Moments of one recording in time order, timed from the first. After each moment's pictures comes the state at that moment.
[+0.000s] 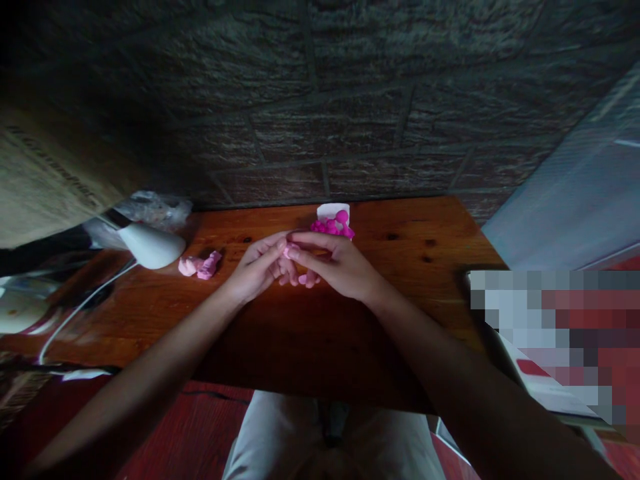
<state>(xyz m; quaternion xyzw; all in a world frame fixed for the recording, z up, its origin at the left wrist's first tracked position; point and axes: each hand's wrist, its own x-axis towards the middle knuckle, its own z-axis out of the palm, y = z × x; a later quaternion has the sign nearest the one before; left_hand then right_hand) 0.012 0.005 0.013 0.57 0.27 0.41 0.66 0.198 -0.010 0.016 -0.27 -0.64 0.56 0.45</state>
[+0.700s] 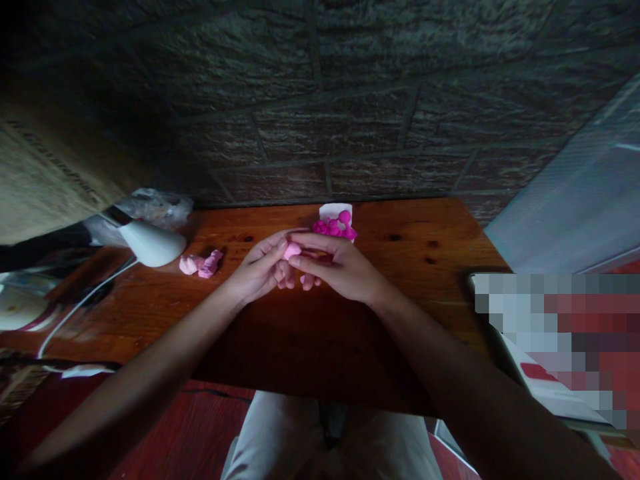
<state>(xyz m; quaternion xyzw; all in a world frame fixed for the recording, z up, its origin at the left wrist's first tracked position) 0.010 0.004 0.012 0.54 0.25 0.39 0.70 0.198 -0.011 0.017 -0.24 -0.63 0.60 0.44</state>
